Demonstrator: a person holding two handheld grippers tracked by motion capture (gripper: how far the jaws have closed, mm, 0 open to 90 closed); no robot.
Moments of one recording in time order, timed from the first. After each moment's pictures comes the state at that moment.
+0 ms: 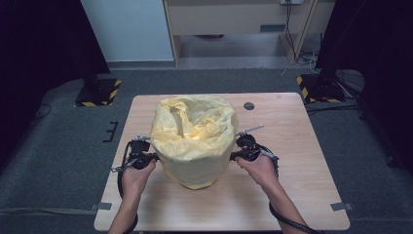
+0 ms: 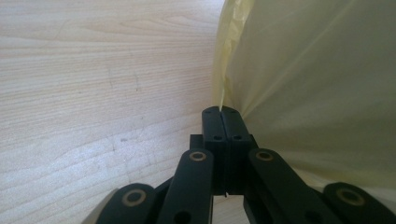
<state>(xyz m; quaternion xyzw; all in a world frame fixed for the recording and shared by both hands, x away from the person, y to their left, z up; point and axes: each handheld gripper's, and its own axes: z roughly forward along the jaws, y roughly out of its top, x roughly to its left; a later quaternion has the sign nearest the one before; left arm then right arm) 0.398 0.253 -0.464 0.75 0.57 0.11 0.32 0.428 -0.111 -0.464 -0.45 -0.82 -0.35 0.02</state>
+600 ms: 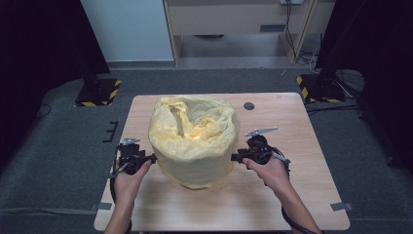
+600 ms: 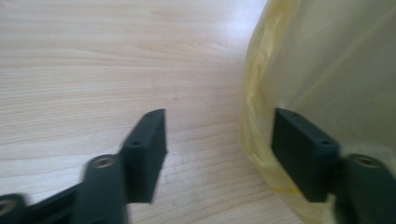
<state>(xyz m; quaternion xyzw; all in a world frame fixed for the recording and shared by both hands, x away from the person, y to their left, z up) 0.376 0.278 -0.453 0.70 0.60 0.17 0.36 0.411 -0.139 -0.447 -0.45 -0.80 -0.40 -0.02</state>
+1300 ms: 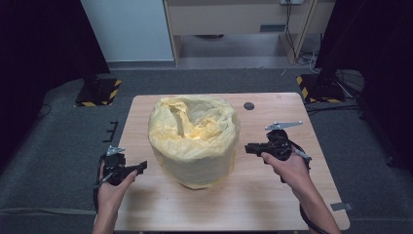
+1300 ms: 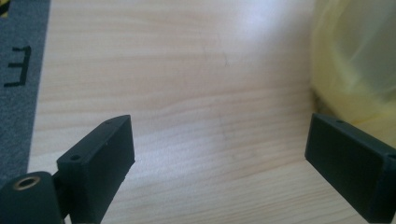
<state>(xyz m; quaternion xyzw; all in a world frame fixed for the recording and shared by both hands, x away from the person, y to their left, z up) 0.356 0.316 -0.476 0.71 0.60 0.17 0.33 0.399 -0.182 -0.403 -0.43 -0.78 -0.45 -0.02</state>
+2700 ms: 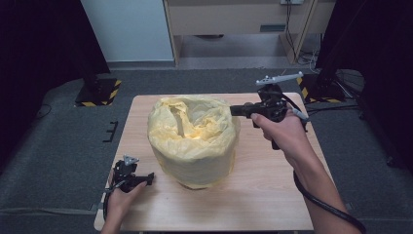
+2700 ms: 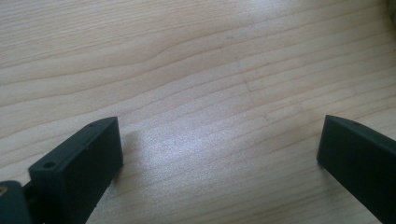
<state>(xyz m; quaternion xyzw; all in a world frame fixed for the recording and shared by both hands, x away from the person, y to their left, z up) 0.359 0.302 -0.528 0.76 0.56 0.20 0.27 0.414 -0.134 -0.259 -0.37 -0.78 -0.51 -0.03</state>
